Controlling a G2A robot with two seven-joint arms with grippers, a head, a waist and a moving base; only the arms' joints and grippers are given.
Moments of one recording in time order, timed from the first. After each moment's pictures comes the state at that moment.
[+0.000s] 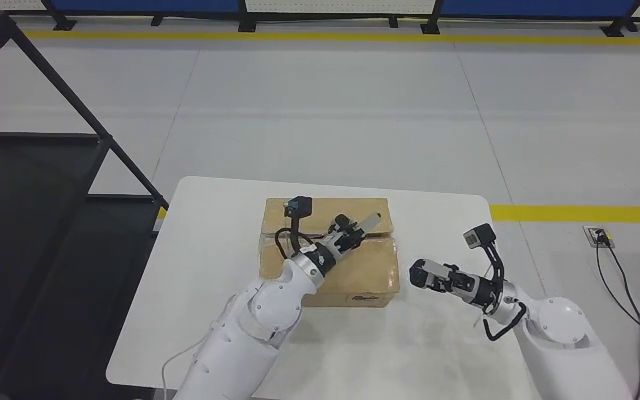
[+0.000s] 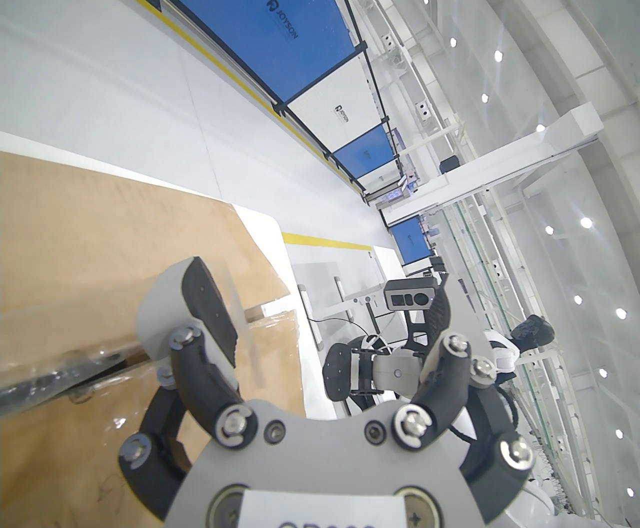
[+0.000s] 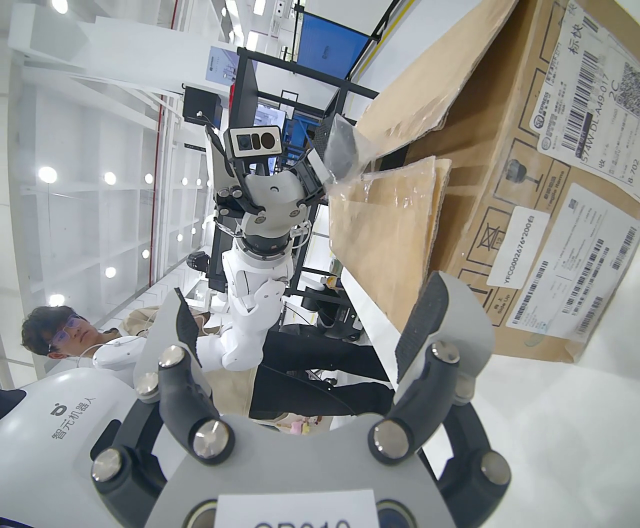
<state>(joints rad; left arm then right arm) 0.83 -1.41 -0.97 -1.42 0.25 -0.08 -0.22 -1.04 -1.08 1.43 -1.37 0.39 -0.41 1.09</state>
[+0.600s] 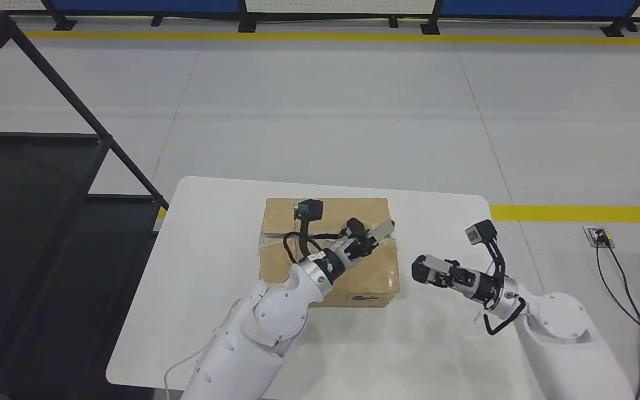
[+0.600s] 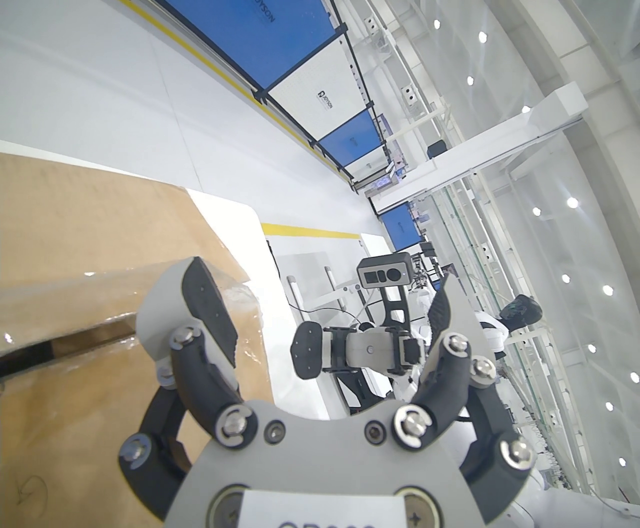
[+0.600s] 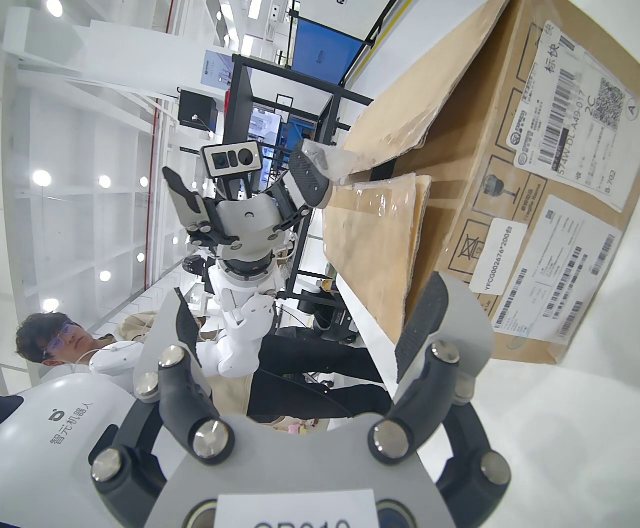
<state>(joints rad) 0.88 -1.42 -0.98 -1.51 0.27 -0.10 -0.26 -1.00 -1.07 1.41 -1.34 0.34 -0.43 1.06</state>
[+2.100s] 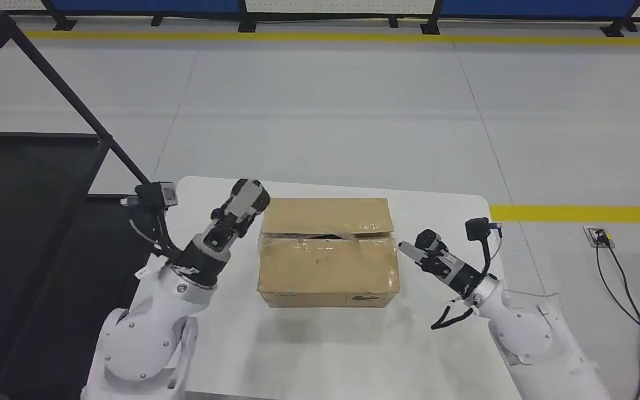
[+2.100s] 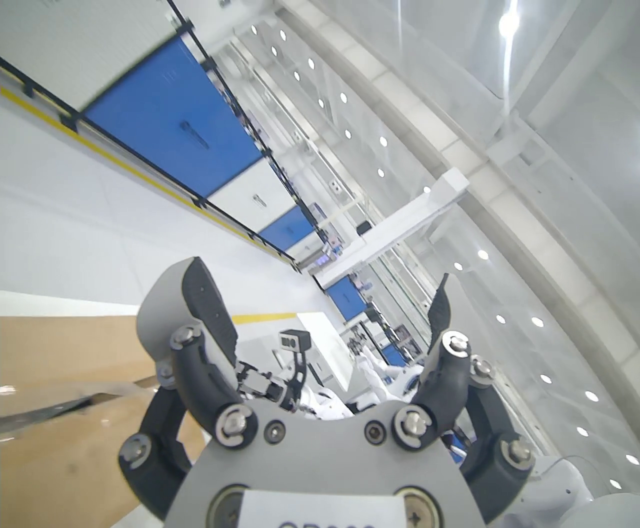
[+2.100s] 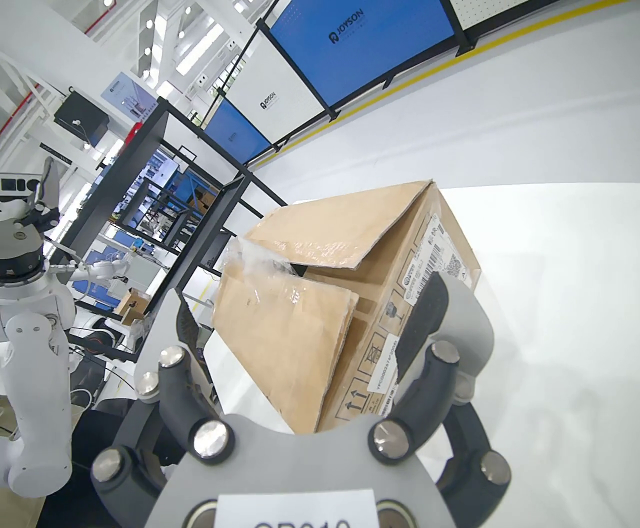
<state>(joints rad) 1.19 -1.34 -1.56 -2.06 0.09 -0.14 -0.41 -1.09 -1.08 1.34 -1.54 -0.29 -0.43 0.41</state>
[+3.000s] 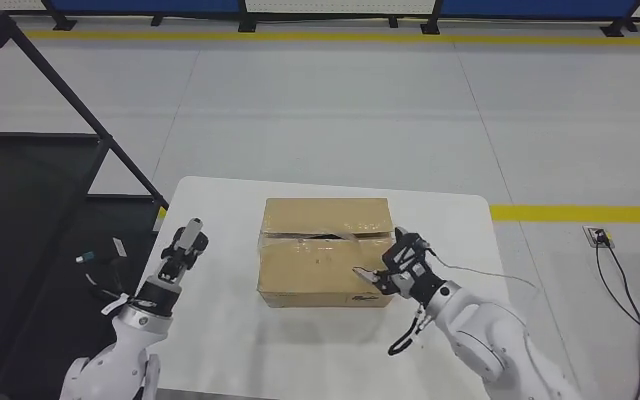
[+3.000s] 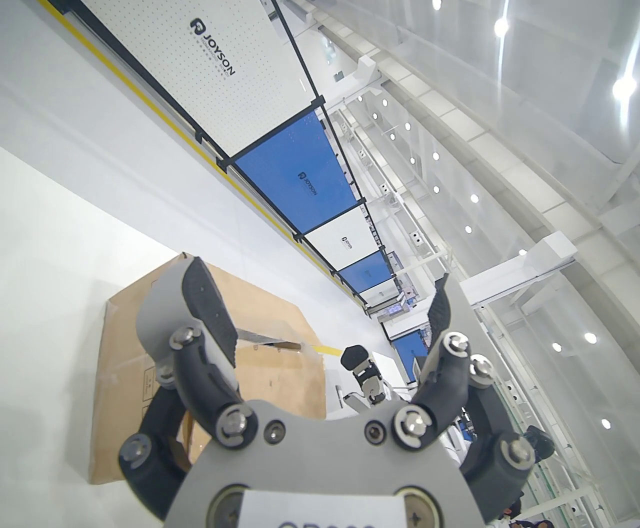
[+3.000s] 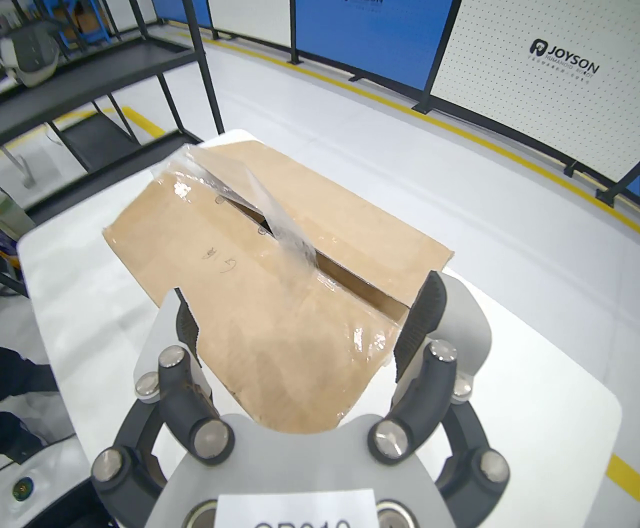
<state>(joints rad) 1.40 -1.32 -1.71 -1.96 0.14 -0.19 -0.34 -1.08 -1.10 1.13 -1.86 -1.20 -0.19 0.42</state>
